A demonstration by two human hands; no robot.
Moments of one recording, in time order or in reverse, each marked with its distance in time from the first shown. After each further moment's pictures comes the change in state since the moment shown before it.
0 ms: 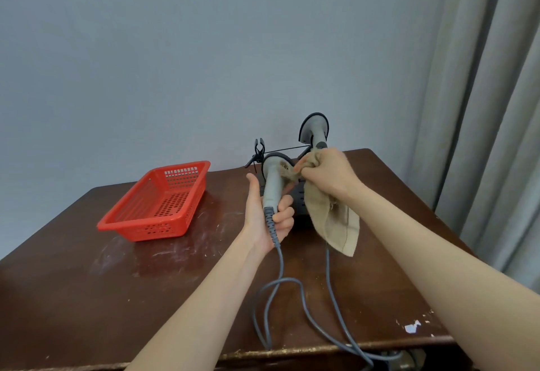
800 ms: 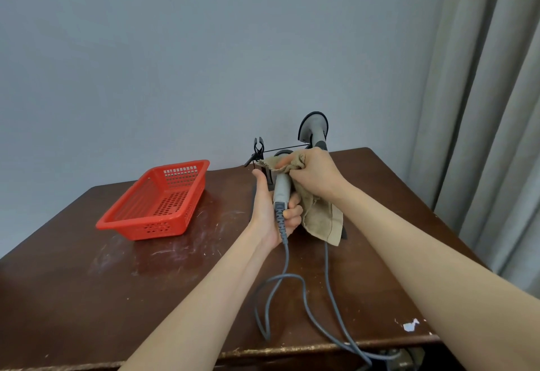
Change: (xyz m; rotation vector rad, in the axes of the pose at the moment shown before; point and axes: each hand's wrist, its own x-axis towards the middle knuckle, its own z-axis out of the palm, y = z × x) left_hand 0.007 -0.006 0.010 0.103 0.006 0.030; right_hand 0.005 -0.004 0.013 -0.034 -0.093 -0.098
